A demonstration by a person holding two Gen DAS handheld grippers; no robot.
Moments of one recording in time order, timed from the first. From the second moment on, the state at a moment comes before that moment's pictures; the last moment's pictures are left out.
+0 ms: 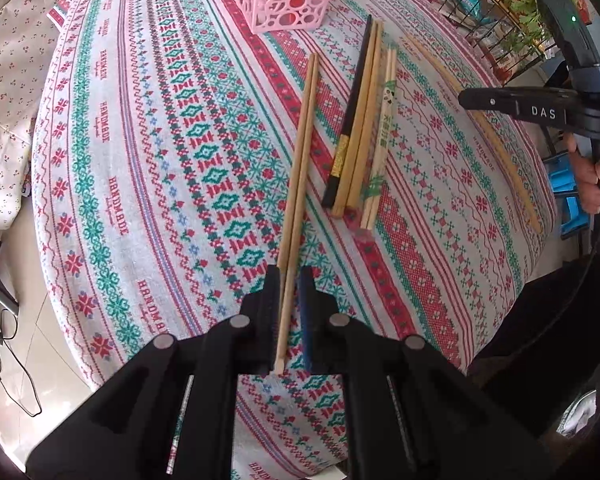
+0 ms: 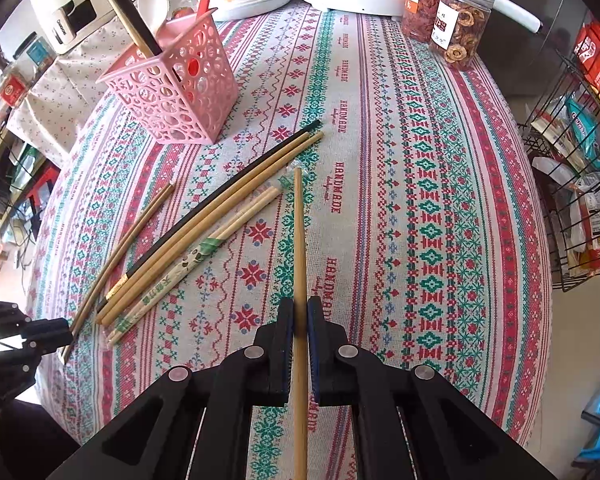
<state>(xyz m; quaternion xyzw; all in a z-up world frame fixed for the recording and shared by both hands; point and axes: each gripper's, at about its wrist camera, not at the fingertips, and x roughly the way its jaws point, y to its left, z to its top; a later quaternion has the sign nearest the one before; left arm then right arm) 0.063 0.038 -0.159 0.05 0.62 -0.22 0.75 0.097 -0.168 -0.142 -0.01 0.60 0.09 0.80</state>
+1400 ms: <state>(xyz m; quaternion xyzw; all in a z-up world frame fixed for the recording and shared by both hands) 0.081 0.043 -0.005 -0.08 0.33 -0.15 0.93 0.102 -0.226 -0.032 0.10 0.43 0.10 0.89</state>
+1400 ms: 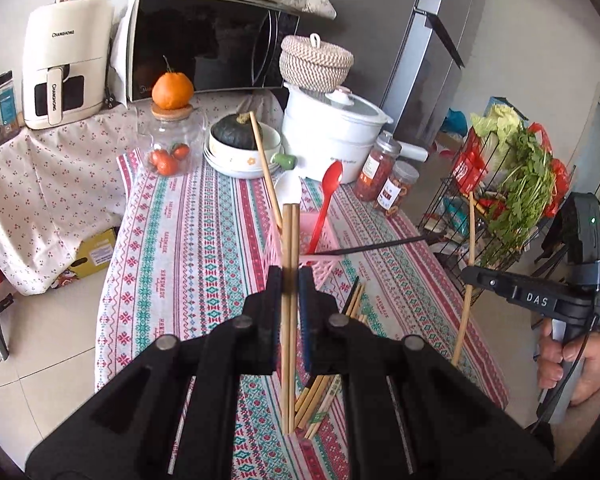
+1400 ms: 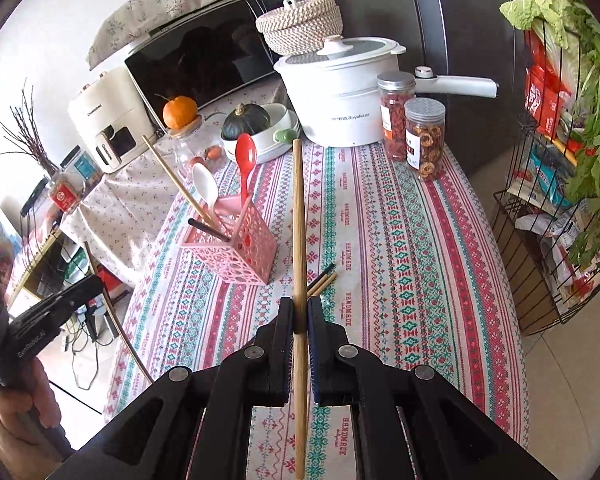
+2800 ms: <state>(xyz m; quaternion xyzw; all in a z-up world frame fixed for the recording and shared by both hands) 0.170 -0.003 -0.011 -0.08 0.23 -0.10 0.96 0.173 -0.238 -0.012 0.15 0.32 0.07 0.93</state>
